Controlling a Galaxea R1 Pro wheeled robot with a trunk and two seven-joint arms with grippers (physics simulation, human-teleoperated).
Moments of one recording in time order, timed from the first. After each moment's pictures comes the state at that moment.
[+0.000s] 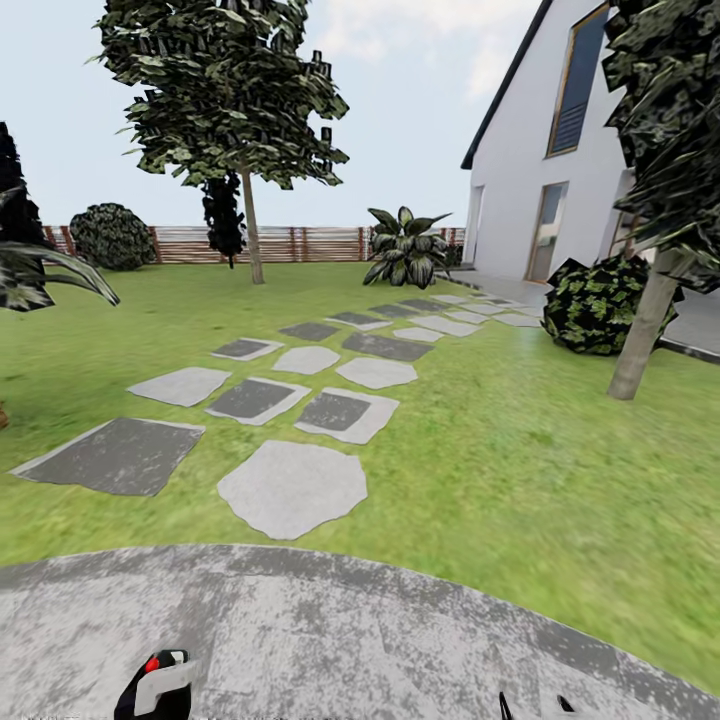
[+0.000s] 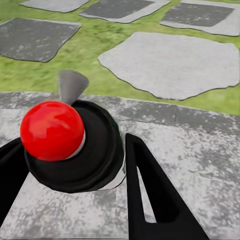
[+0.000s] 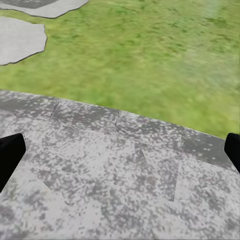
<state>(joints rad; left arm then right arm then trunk) -0.23 0.08 0.16 -0.39 -0.01 -0.63 0.08 -0.12 -0.05 -0.09 -0.45 0.04 -0.65 -0.02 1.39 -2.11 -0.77</state>
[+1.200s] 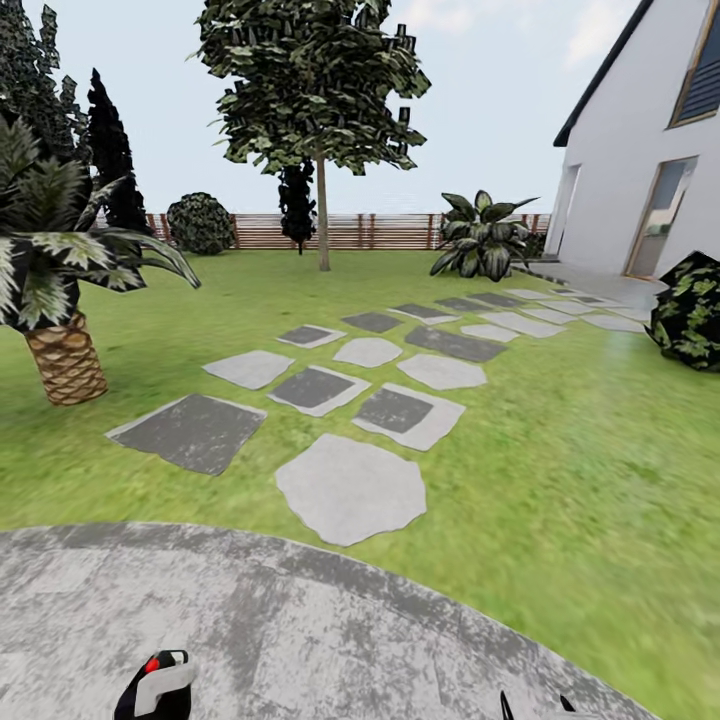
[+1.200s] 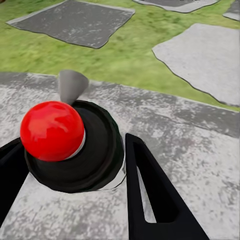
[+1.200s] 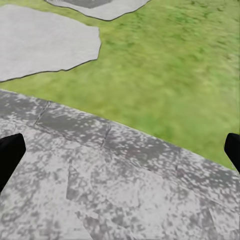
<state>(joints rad) -0.23 0.07 0.16 -0.39 -0.01 -0.63 0.08 -0.12 -0.05 -0.09 -0.45 0.04 -0.65 -0.02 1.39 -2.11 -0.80</state>
